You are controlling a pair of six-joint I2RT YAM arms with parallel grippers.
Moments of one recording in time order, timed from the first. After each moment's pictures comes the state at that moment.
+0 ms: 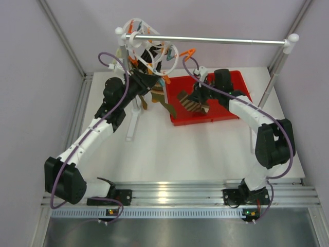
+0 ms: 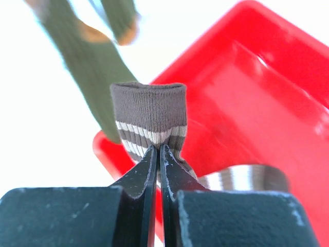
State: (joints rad) left arm -0.38 1.32 1.11 0.26 0.21 -0.95; right arm 0.33 1.72 1.33 -0.16 -0.60 -0.19
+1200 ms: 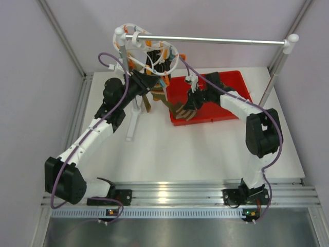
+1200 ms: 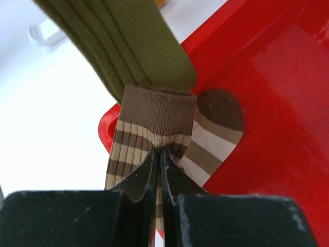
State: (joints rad) left arm -0.37 1.32 1.10 0.28 0.25 -0.97; right arm 0.35 1.88 1.44 -0.35 -0.71 -0.24
